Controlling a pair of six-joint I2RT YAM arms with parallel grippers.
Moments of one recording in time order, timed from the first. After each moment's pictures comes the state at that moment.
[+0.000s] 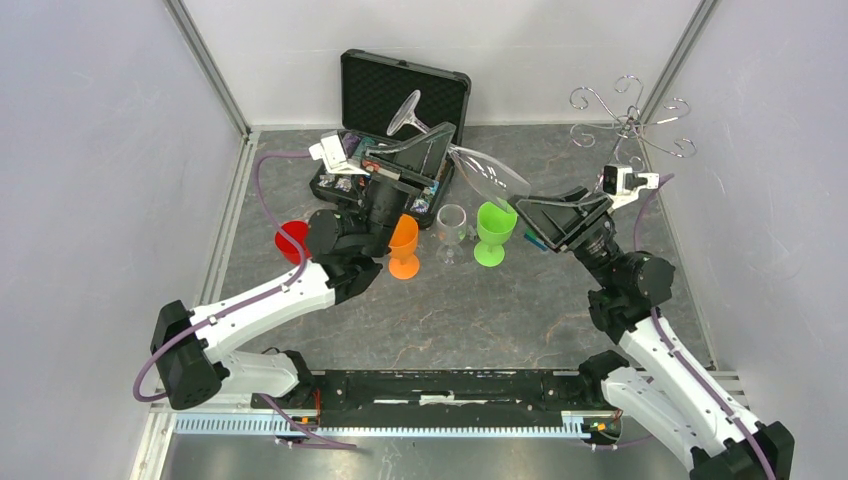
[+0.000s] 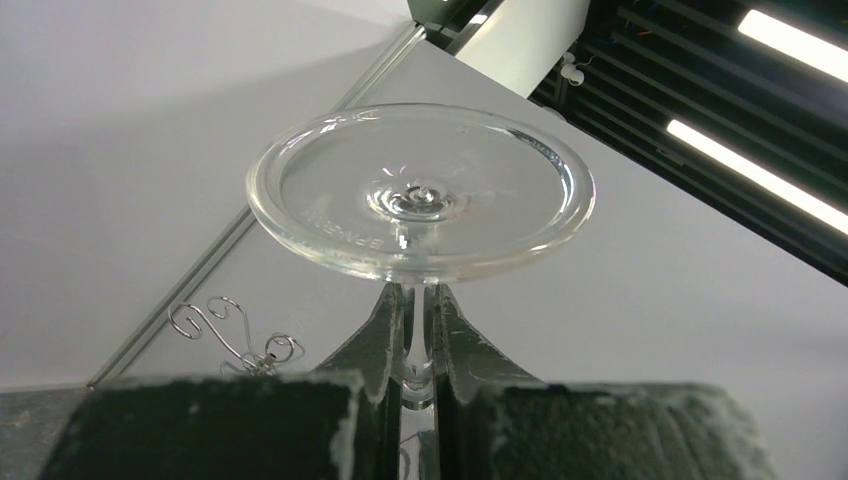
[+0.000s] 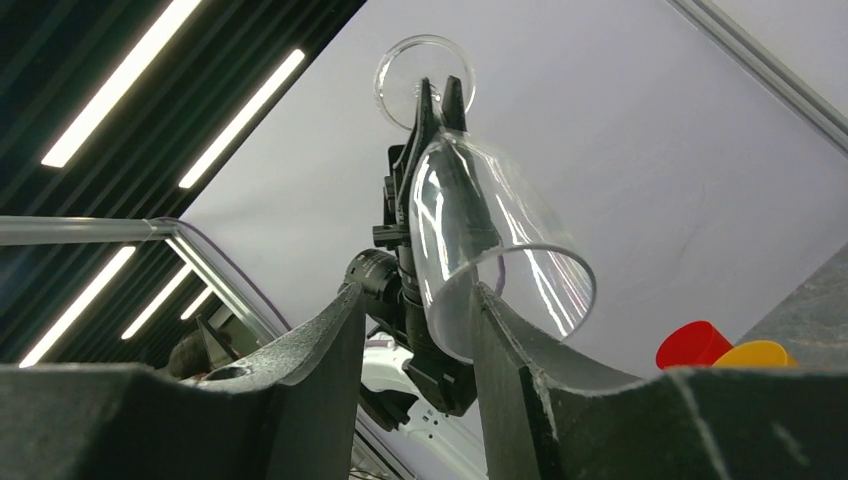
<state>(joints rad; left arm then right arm) -0.96 1.26 1.05 0.98 -0.30 -0.72 0.43 0.74 0.57 0.86 -0.39 1.37</state>
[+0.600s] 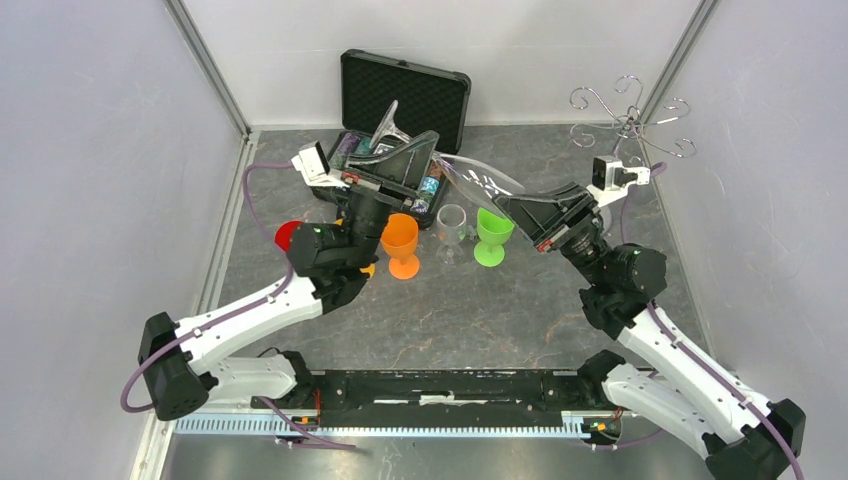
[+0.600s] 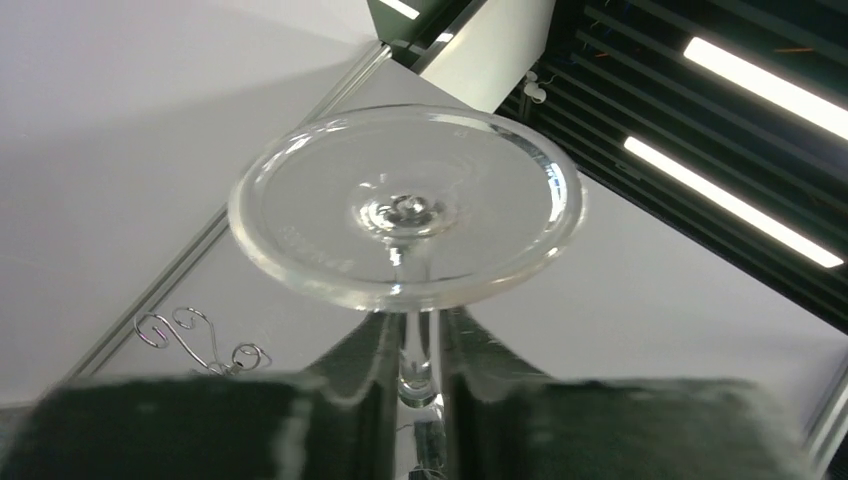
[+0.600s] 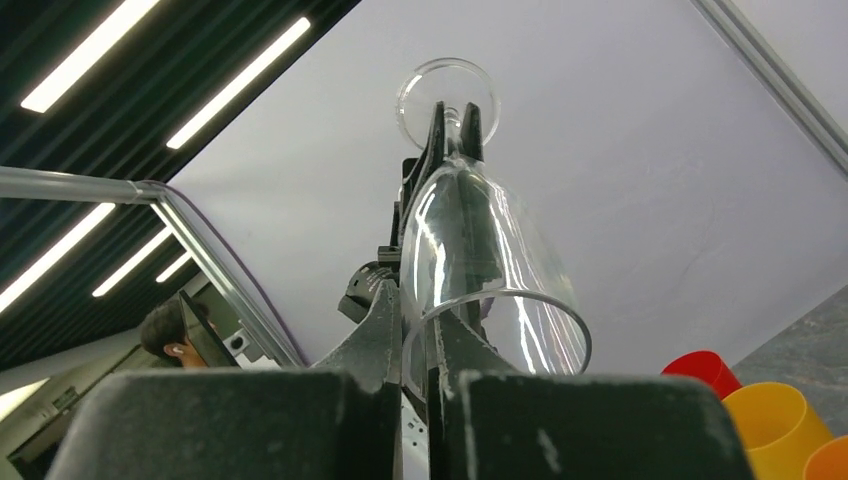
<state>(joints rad) -0.96 1.18 0.98 1.03 -0.28 -0.75 0.59 0.80 0.67 0.84 -0.30 1.18</state>
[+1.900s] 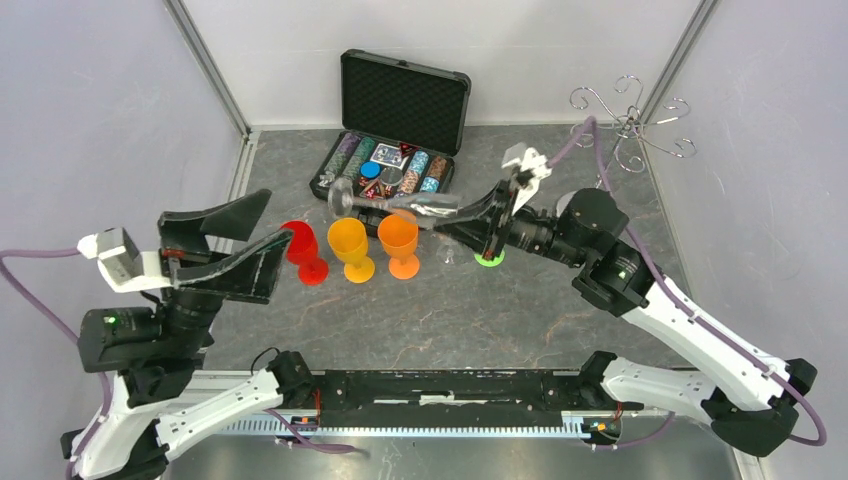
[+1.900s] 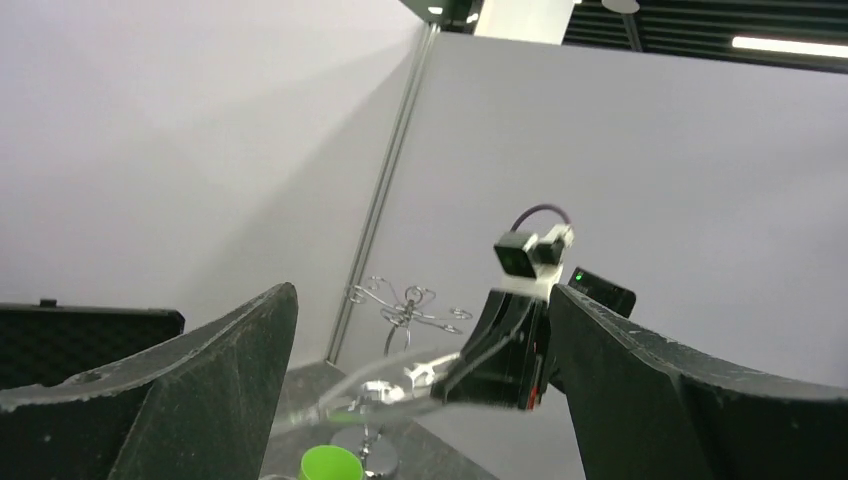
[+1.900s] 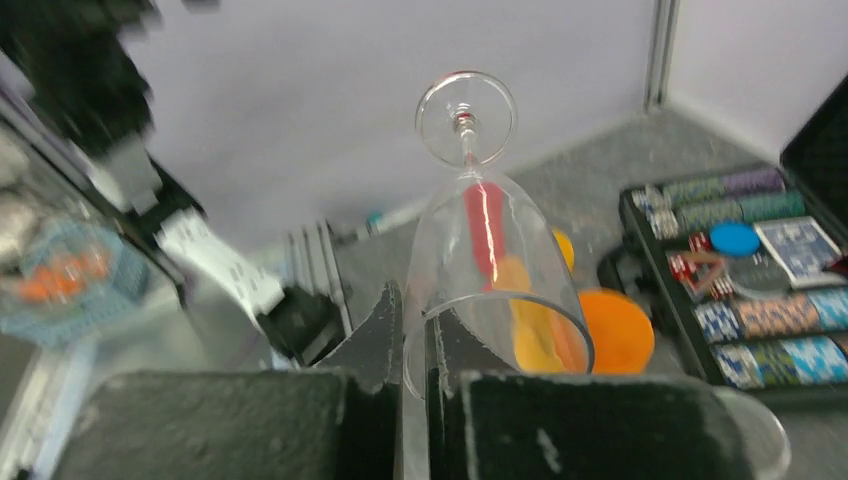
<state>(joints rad) -0.96 0.41 1.04 0.02 -0.18 -0.26 0.84 0.99 1.13 0.07 -0.34 0.36</state>
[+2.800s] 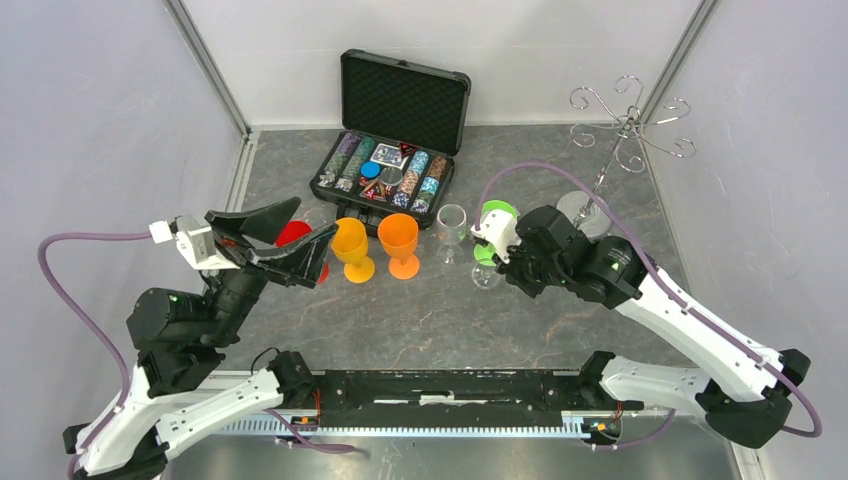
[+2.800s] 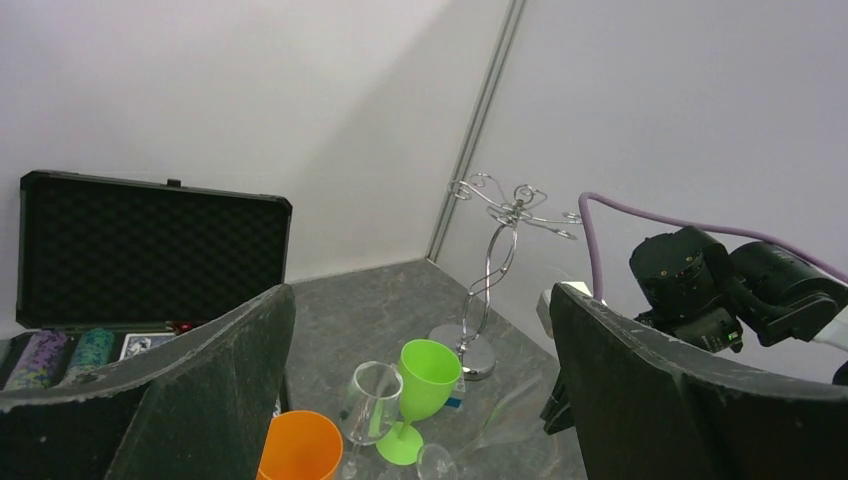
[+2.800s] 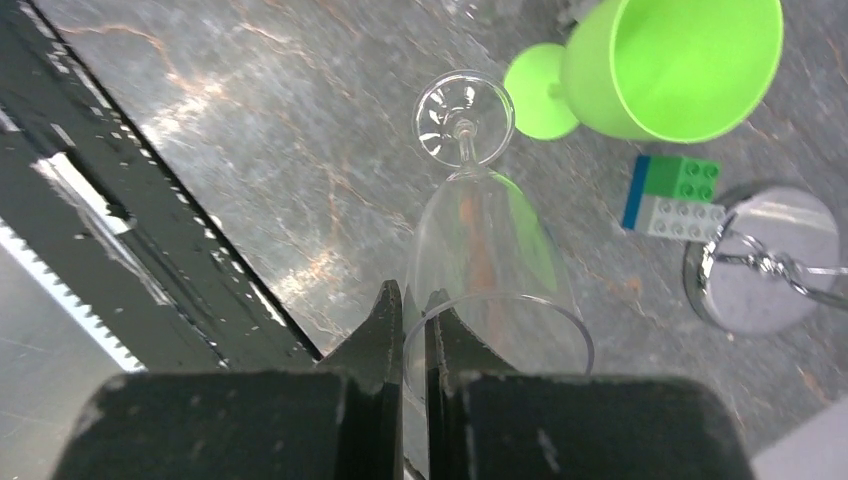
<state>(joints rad) -0.96 0.42 1.00 -0.13 -0.31 -0.17 0.87 1.04 1.20 -1.01 0.01 -0.18</state>
